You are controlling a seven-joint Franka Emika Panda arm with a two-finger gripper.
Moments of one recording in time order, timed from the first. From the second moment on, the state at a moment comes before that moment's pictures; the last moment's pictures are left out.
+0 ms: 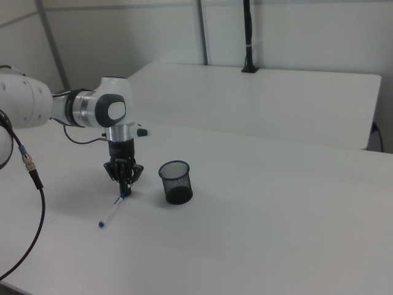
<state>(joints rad) 0.34 0.56 -0.18 -1.57 0.07 1.83 0.02</state>
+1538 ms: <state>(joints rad) 0.08 0.27 -0.21 -1.54 0.05 2.11 0.01</state>
